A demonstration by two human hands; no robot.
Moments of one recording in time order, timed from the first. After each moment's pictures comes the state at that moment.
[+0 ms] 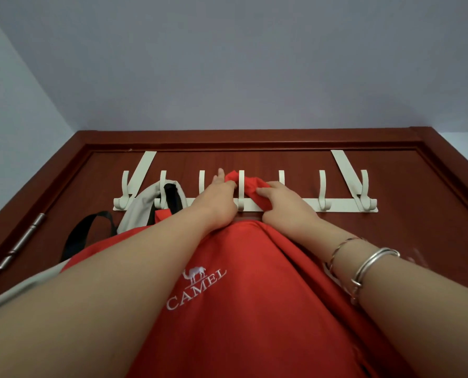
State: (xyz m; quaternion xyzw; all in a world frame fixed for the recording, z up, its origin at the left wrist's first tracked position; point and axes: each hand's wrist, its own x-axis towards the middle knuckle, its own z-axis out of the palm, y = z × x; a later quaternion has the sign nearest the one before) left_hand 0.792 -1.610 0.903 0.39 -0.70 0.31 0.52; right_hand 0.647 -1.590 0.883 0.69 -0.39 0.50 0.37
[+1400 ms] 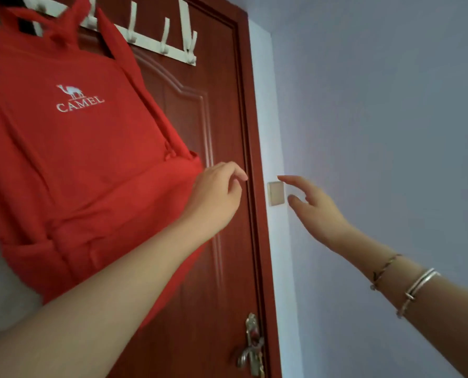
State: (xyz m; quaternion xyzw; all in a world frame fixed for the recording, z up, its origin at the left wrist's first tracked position) left_hand 0.702 -1.396 0.558 0.03 -0.85 -0.07 0.53; right_hand 0.565 -1.267 0.512 0.48 -0.65 0.55 0.19
